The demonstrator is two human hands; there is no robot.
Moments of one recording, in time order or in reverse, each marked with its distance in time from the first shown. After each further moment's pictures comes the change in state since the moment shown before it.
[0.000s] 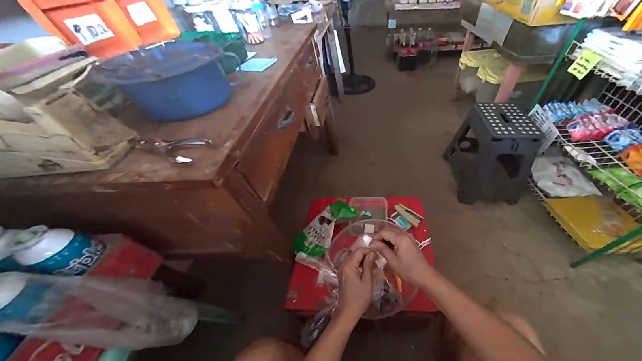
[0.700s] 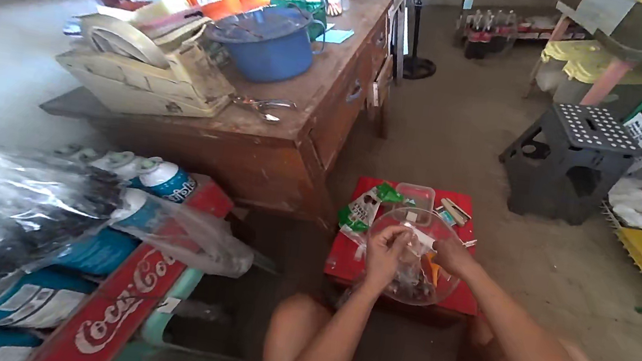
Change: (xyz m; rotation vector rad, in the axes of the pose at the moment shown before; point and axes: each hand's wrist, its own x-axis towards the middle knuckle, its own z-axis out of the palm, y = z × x) left_hand 0.011 0.005 -0.025 -0.393 0.068 -0.147; right_hand 0.013 0.084 0.019 -0.579 -0.719 0.589
